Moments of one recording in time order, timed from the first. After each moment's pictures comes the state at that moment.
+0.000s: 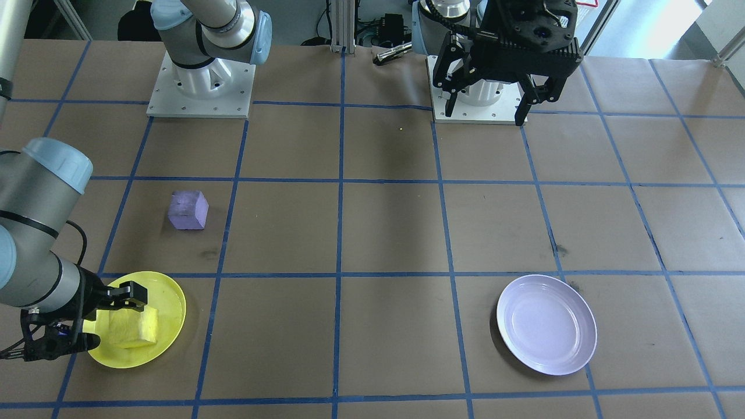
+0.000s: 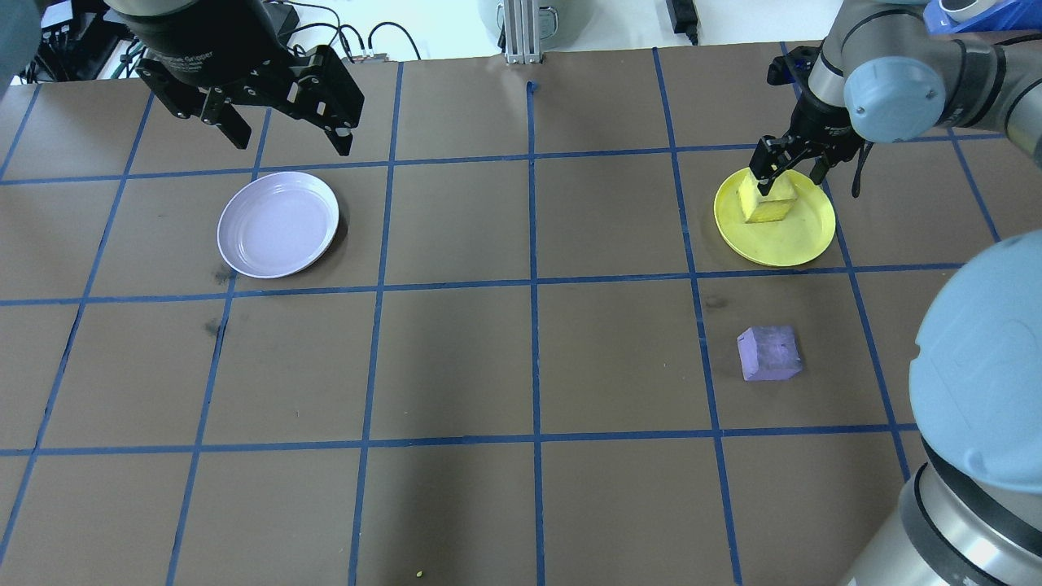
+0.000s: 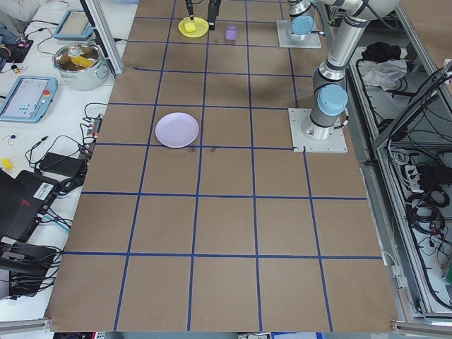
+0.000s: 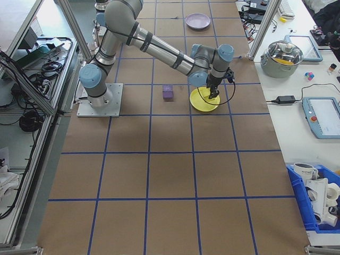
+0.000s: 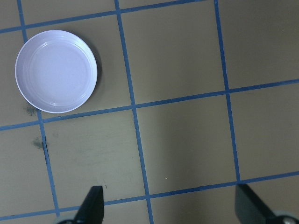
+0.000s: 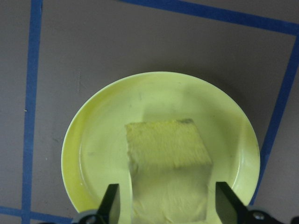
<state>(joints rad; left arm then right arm) -1.67 -1.57 -1.38 -1.66 1.57 0.03 1.36 -1.06 1.50 -1.94 -1.59 -0.40</state>
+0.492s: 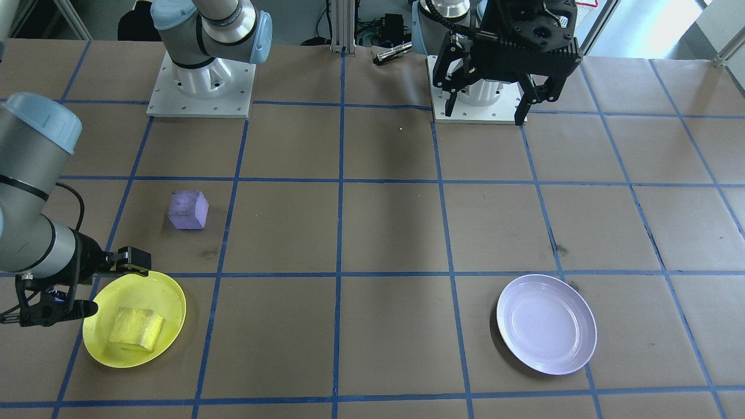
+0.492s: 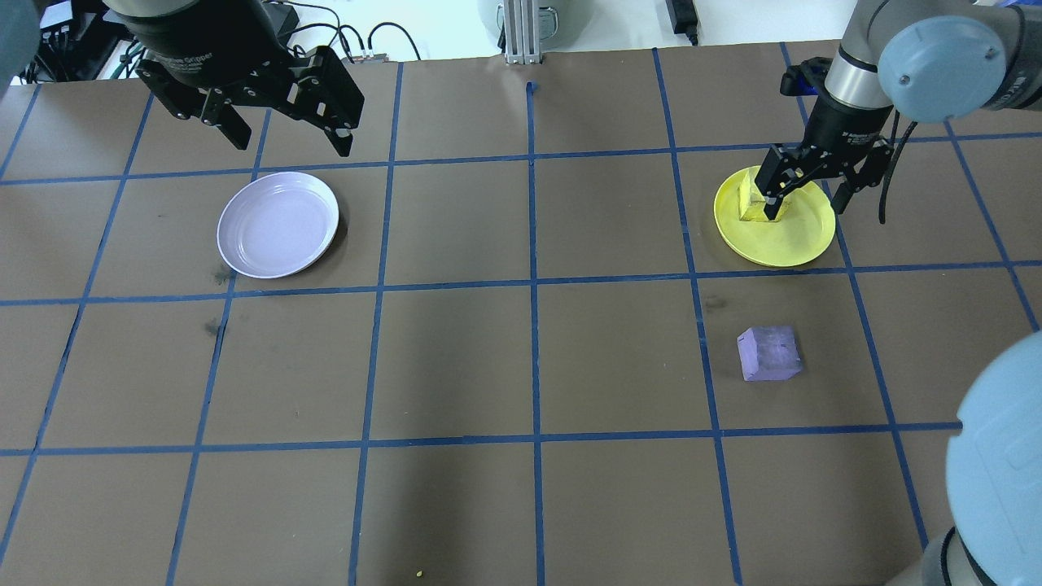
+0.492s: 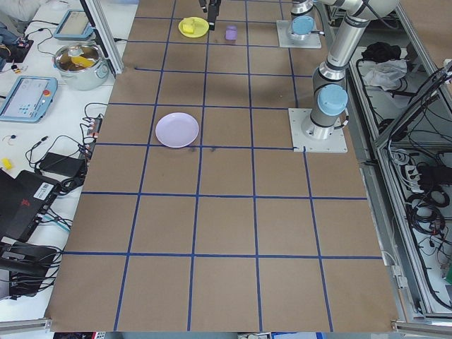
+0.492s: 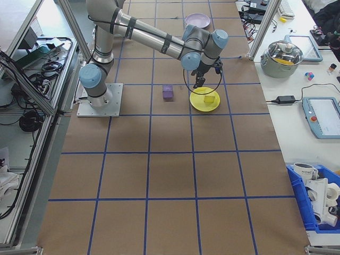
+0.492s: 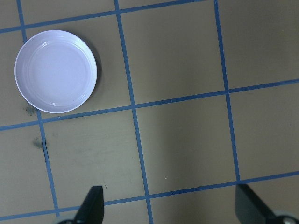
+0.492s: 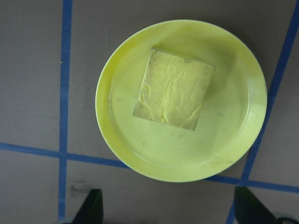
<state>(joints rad) -1.67 -1.57 -1.38 -1.66 1.57 0.03 1.36 -1.20 1.54 -1.64 -1.58 -0.28</state>
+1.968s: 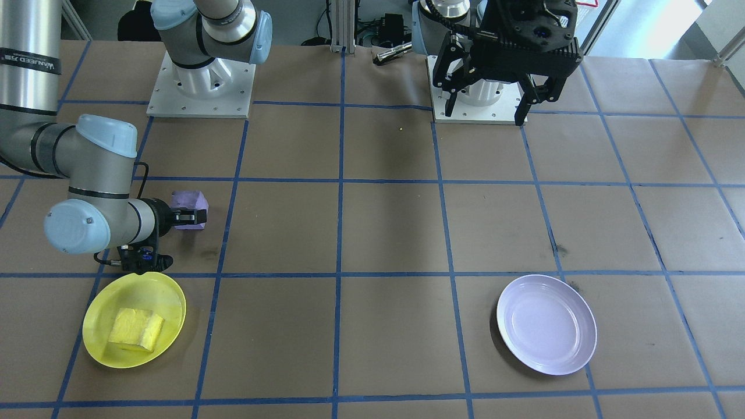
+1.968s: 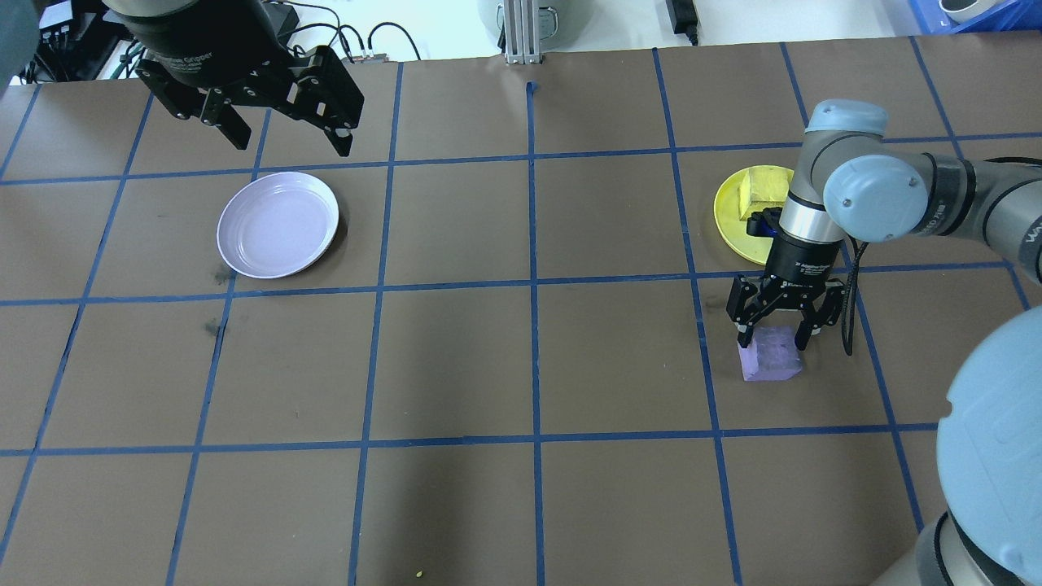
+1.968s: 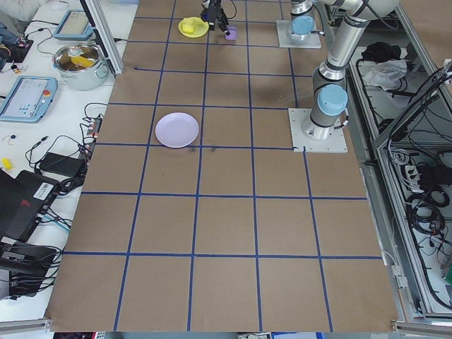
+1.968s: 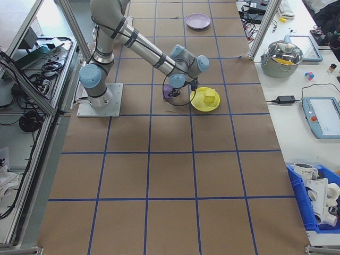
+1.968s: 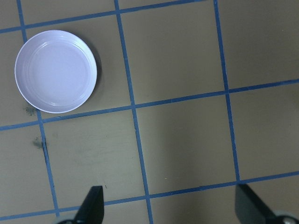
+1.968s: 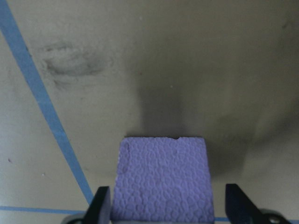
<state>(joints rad) -1.67 -1.57 -1.38 -1.66 1.57 0.03 1.36 -1.17 1.84 -1.68 -1.58 -0.17</state>
